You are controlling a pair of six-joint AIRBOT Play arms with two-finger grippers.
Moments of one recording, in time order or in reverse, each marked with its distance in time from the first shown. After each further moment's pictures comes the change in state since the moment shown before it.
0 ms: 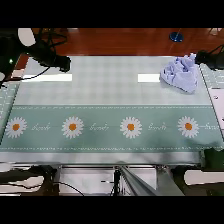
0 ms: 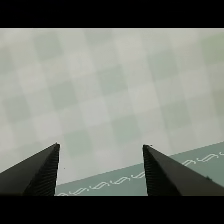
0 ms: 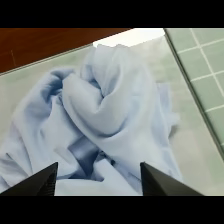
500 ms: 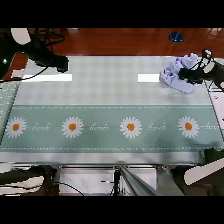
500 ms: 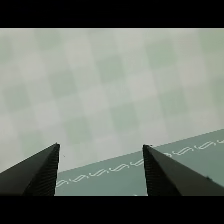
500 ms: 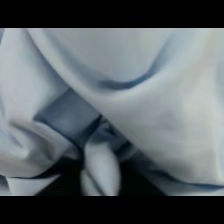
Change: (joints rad) left arm -0.010 0.023 0.002 0.002 -0.054 -0.001; right arm 0.018 -0.233 0.016 0.101 0.029 -0.046
